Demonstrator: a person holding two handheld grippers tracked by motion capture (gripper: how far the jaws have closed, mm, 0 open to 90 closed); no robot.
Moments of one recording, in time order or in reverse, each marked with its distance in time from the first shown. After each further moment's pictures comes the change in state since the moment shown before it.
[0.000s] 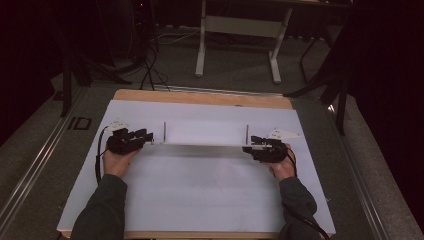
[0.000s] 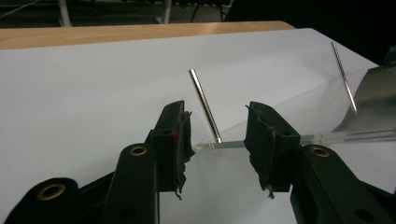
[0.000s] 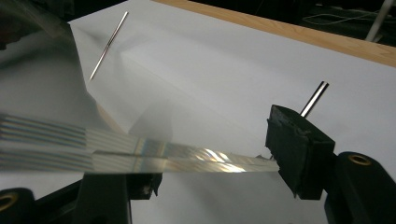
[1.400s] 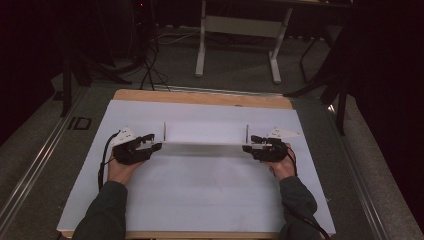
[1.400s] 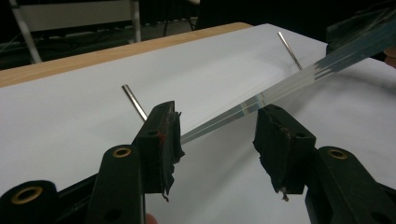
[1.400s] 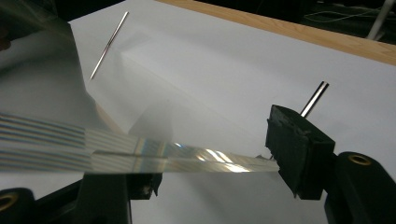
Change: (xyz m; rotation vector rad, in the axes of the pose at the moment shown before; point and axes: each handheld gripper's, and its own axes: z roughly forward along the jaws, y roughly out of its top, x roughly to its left) left arm -0.036 -0.009 -0.001 -0.057 -0.094 0.175; right arm -0.001 0.002 0.000 0.009 0.004 0.005
